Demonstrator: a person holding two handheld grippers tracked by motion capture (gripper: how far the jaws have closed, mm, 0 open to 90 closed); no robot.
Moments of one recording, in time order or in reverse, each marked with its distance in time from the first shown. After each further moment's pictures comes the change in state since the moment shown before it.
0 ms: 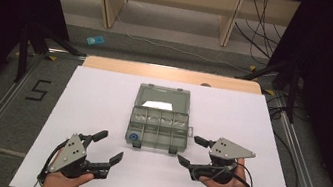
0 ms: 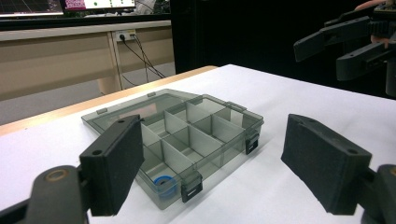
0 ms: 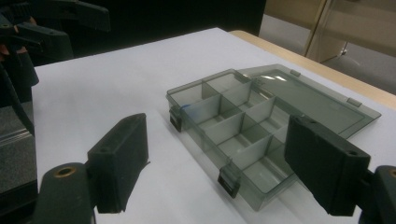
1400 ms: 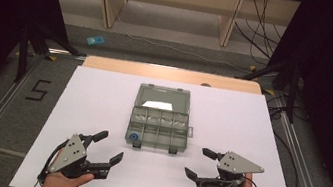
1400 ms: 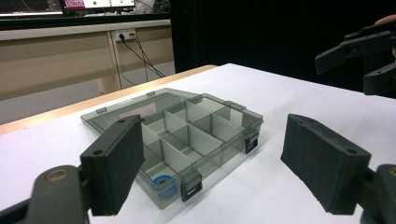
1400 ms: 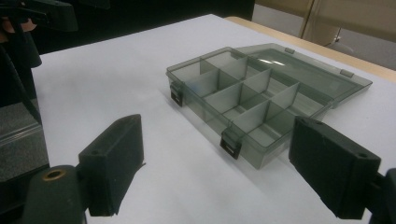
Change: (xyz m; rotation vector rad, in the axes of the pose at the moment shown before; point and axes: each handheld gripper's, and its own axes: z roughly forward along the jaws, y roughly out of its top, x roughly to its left) left arm 0.000 0.000 0.000 0.004 -0.003 0.010; right arm 0.008 -0.027 -0.022 0.010 -0.028 0.044
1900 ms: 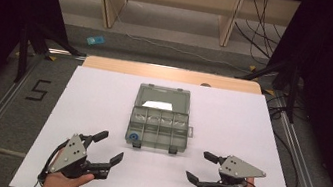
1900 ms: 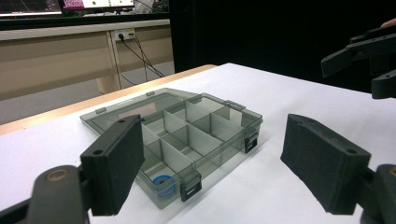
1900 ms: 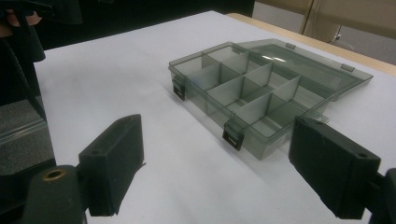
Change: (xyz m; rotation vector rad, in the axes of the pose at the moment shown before) left arm 0.000 0.000 0.000 0.001 -0.002 0.004; right arm 0.003 -0.006 -0.006 0.016 0.007 0.007
